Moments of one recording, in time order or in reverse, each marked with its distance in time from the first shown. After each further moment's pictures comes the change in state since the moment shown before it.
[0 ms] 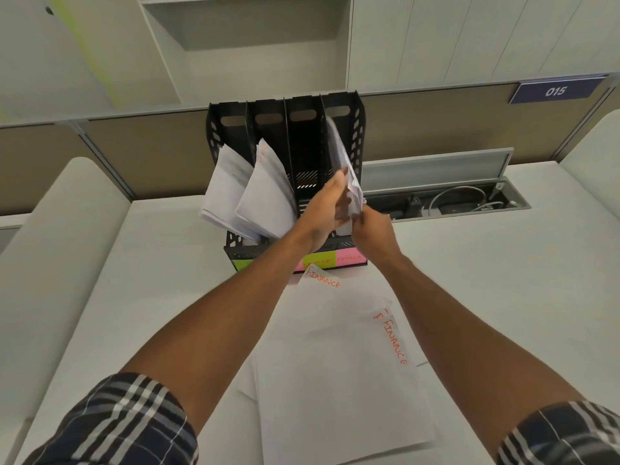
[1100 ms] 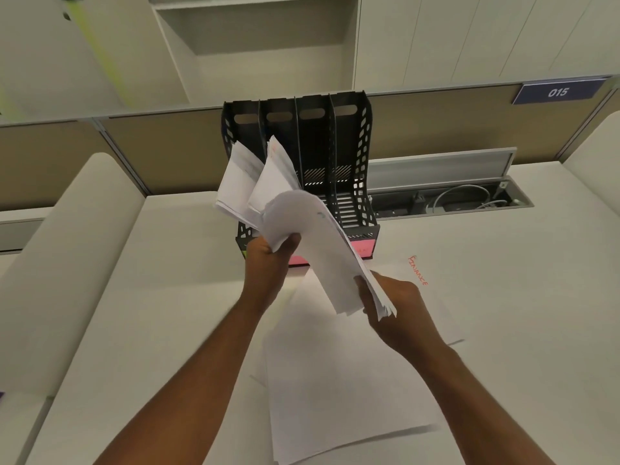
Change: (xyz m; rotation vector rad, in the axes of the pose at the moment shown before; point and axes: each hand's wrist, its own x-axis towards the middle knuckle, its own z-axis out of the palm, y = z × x) left_hand -0.128 -0.041 -0.057 0.151 0.529 0.258; right_hand -0.174 -0.011 -0.052 0.200 0.064 -0.481
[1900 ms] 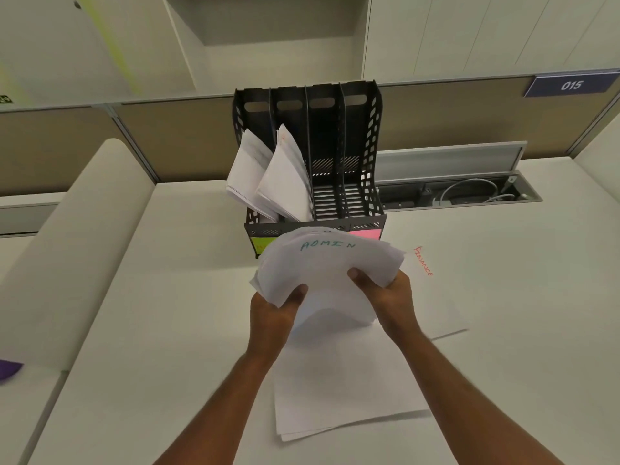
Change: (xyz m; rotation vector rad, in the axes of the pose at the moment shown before) left_hand -0.092 -0.054 -0.021 -0.033 0.086 -0.053; right_hand -0.008 0.004 0.039 0.747 0.136 0.596
